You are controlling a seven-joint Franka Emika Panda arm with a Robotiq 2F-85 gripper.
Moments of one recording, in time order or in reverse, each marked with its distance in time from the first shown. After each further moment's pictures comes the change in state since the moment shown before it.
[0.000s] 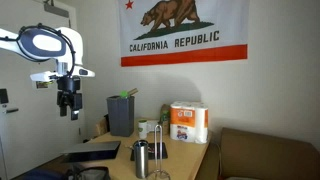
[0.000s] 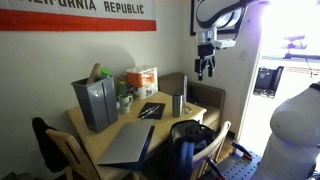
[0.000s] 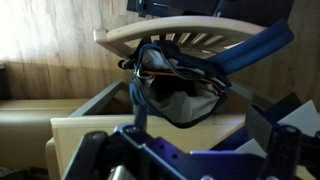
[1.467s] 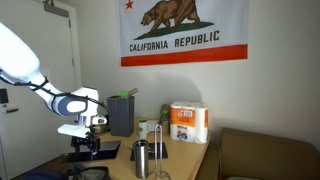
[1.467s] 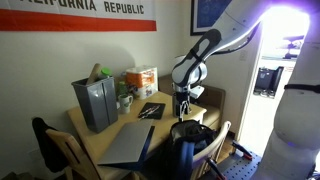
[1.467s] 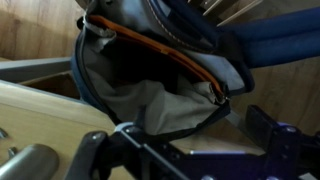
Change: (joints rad) arm 0.084 0.550 0.061 -0.122 0.070 0.644 -0.219
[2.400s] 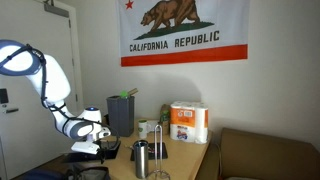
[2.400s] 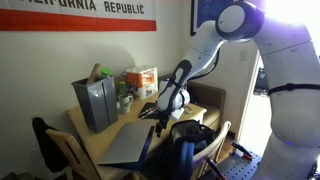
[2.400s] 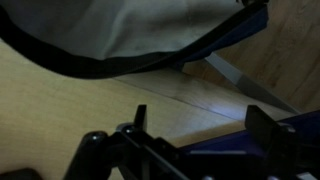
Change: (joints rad) arm -0.068 0.457 0.198 0.185 0.018 0.464 0.000
